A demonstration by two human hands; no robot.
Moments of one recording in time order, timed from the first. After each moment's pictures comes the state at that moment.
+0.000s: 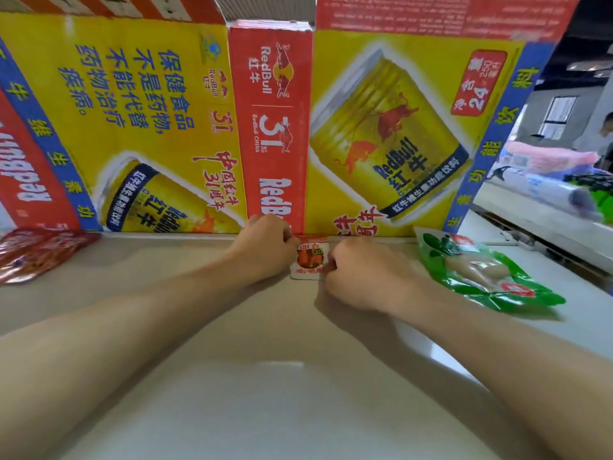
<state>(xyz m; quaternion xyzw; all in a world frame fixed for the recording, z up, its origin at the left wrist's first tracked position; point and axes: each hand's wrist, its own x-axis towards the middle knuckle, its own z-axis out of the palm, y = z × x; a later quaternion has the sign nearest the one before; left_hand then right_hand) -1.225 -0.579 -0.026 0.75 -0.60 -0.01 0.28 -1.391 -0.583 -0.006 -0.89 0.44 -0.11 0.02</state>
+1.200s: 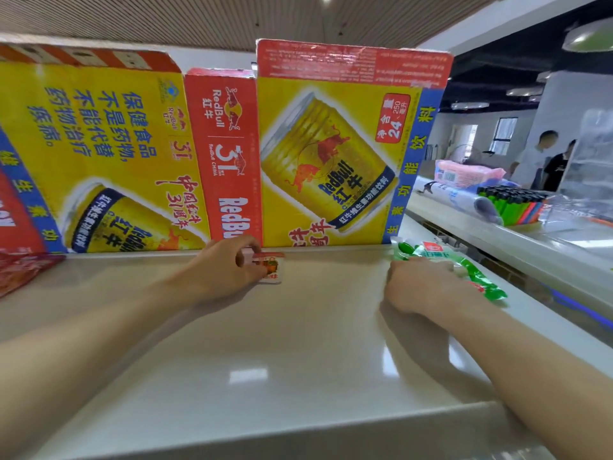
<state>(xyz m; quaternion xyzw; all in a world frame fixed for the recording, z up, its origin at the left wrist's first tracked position) -1.228 -0.554 -0.029 0.69 -0.66 -0.01 0.31 -1.512 -0.650 -0.033 -0.70 0.71 0.00 0.05</state>
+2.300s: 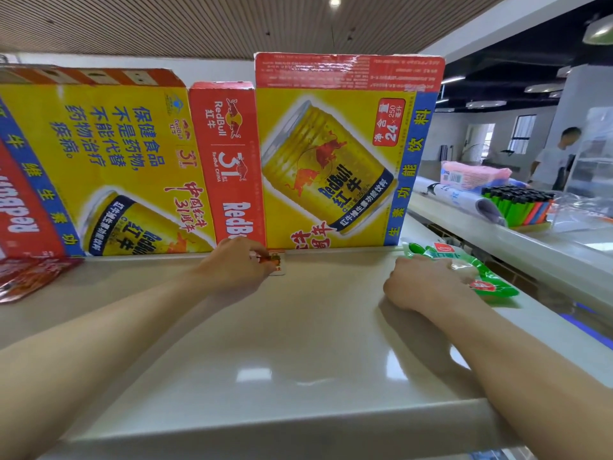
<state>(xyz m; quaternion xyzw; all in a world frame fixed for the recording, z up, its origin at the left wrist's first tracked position) -1.242 -0.569 -0.026 0.73 -0.62 -0.01 0.29 -1.515 -0.618 -0.010 -0.73 0.69 0.02 0.04</state>
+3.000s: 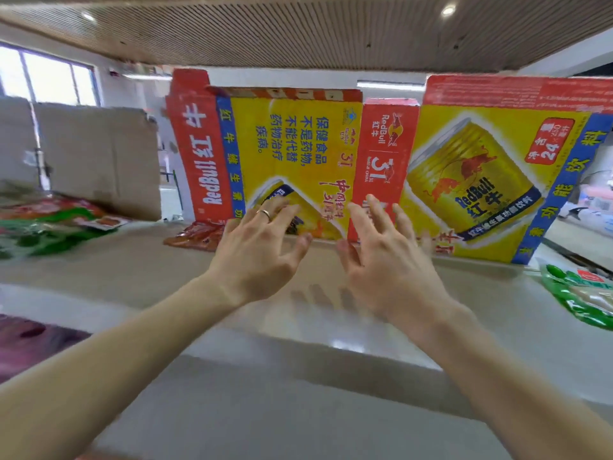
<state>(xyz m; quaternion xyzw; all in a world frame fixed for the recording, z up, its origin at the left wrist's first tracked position) -1.172 -0.368 0.006 0.75 -0.57 0.17 0.28 -1.344 -0.441 0.017 -0.88 0.37 -0.29 -0.01</state>
